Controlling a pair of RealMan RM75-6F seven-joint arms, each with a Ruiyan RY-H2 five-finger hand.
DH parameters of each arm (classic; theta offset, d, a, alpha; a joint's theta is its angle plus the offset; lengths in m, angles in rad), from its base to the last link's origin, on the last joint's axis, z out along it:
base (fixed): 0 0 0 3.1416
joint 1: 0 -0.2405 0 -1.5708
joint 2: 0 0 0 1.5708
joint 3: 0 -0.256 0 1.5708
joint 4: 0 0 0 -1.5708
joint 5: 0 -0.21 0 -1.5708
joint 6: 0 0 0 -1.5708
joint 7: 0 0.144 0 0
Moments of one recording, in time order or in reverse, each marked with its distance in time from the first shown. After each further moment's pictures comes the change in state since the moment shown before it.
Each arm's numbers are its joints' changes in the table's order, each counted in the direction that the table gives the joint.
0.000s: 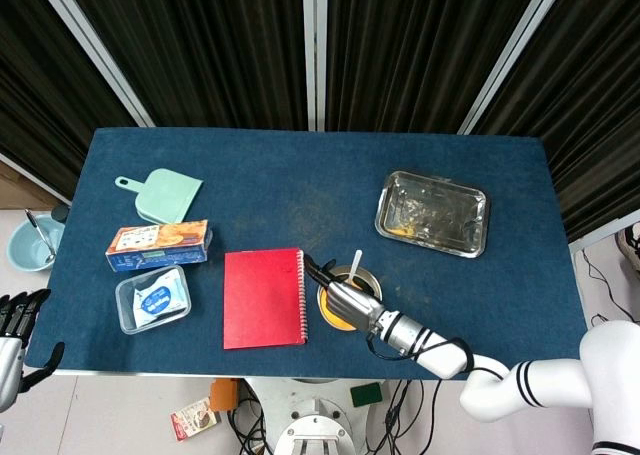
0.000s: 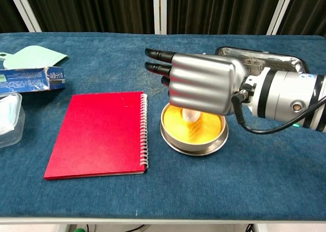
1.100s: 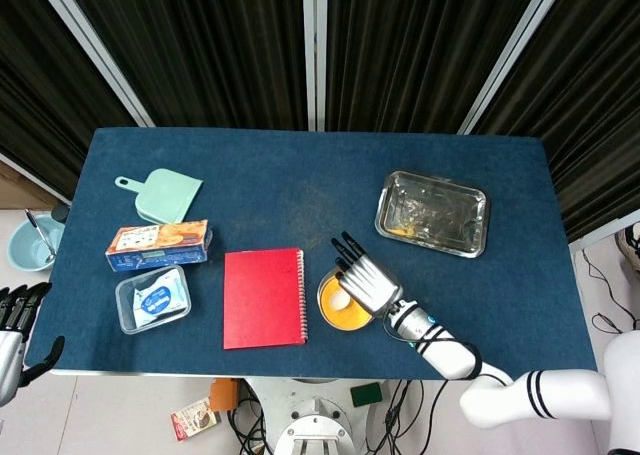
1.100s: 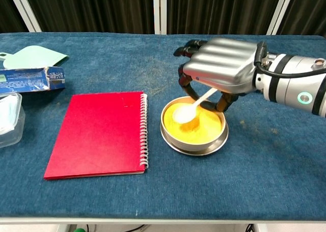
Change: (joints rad) left arm 0.017 -0.035 0.009 -0.053 -0.010 0.003 0.043; right arm 0.070 -0.052 -0.089 -0.117 -0.234 -0.023 0.623
